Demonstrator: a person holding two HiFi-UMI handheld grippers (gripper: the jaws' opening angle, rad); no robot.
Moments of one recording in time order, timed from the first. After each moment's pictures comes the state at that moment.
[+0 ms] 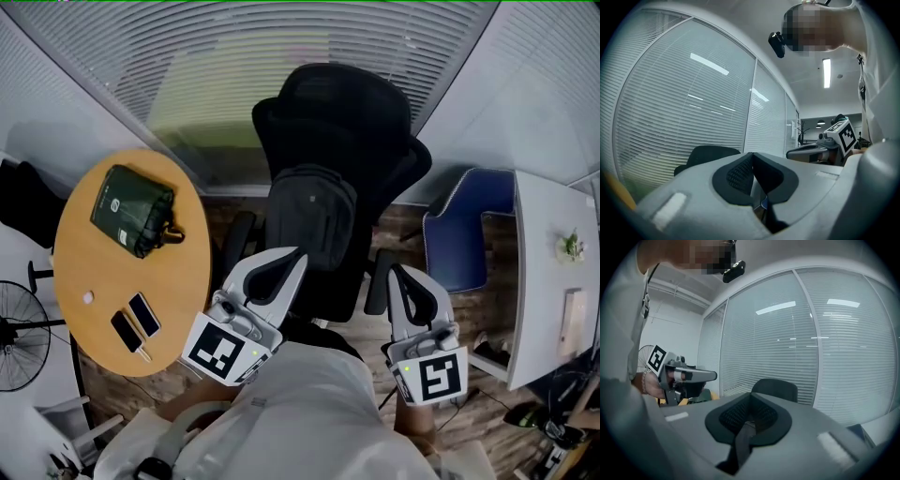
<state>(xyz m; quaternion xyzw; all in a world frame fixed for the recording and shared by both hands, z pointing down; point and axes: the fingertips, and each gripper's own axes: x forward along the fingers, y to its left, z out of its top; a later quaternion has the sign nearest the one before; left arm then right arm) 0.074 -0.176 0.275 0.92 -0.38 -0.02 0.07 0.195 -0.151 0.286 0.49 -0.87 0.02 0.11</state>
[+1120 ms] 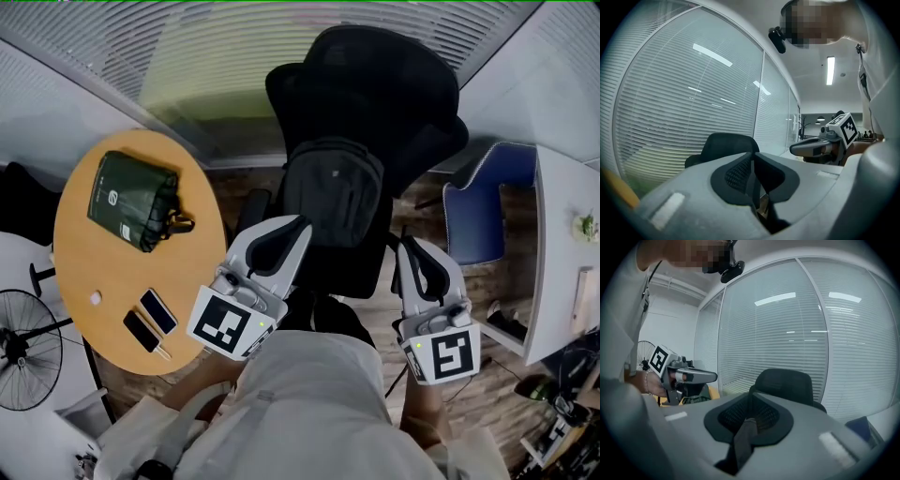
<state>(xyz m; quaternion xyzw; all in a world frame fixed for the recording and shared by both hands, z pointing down) 0.002 -0.231 0.339 0.92 -0.37 0.02 0.10 0.129 -0.197 0.339 0.50 -0.86 0.04 0.13</state>
